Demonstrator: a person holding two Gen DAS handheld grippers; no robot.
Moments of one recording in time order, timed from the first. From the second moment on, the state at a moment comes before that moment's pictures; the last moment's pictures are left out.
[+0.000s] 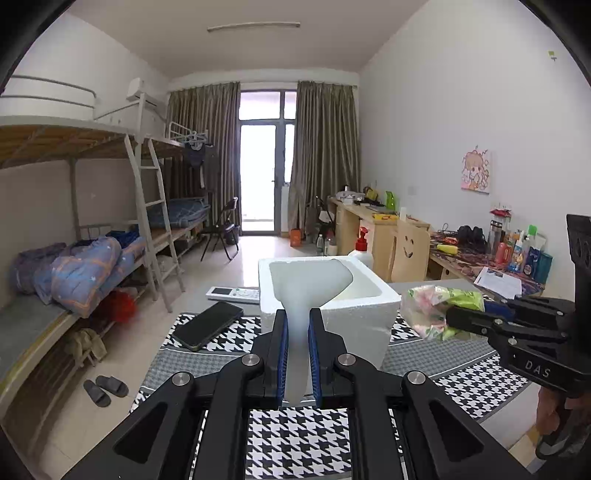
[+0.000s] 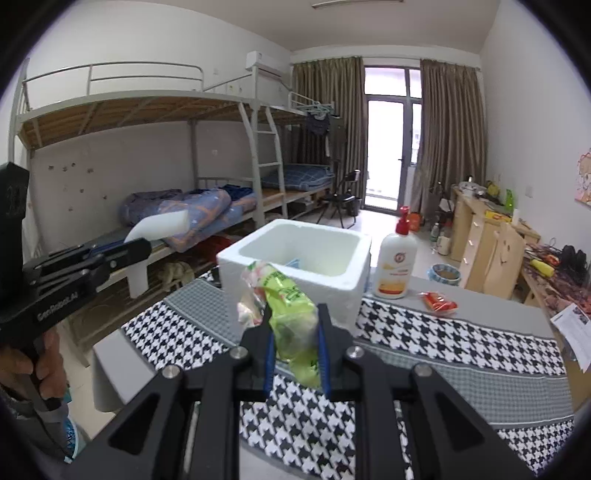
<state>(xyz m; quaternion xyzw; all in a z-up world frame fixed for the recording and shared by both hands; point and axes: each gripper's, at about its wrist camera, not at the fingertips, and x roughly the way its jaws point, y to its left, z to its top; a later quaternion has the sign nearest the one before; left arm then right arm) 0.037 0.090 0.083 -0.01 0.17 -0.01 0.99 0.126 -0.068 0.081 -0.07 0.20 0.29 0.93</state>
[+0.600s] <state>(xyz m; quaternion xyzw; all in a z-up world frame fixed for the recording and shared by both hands) 0.088 0.103 0.104 -0.01 0.16 -0.02 0.99 0.188 -0.038 0.109 -0.08 0.22 0.29 0.93</state>
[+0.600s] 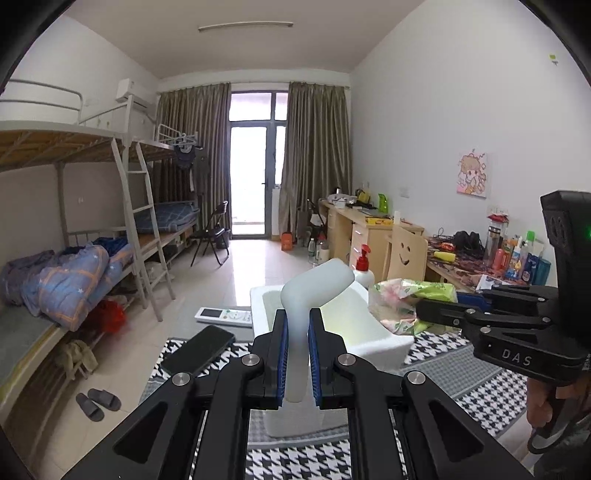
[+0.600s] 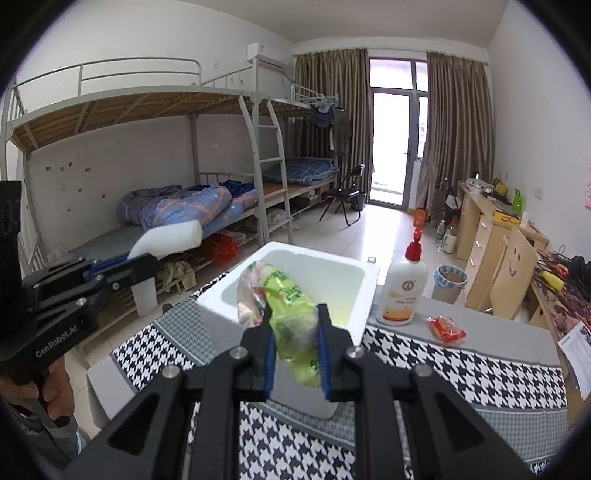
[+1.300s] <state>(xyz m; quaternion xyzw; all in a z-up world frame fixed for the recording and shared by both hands) 0.136 0.115 0.092 -0.01 0.19 -0.02 0.98 0.271 -0.007 0.089 -0.08 0.29 0.30 0.90</state>
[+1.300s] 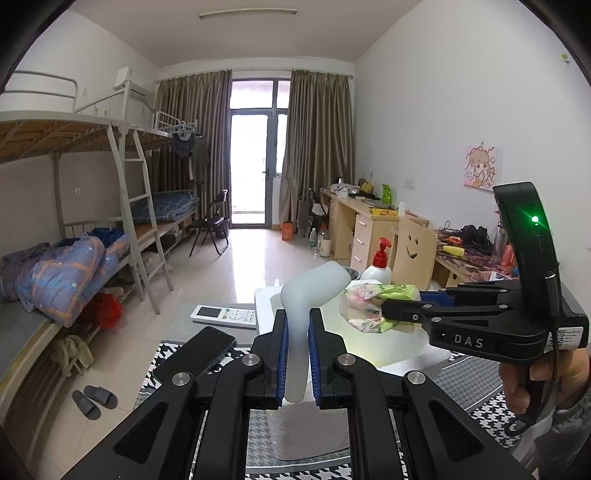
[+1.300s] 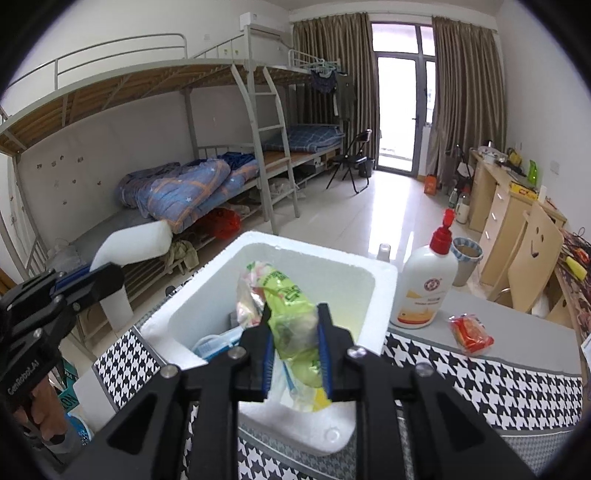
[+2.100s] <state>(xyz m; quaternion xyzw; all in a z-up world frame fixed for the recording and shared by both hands) 0.171 0.097 0.096 -0.02 0.22 -0.06 0.97 0.235 -0.051 0.095 -0.06 0.27 0.28 0.92</state>
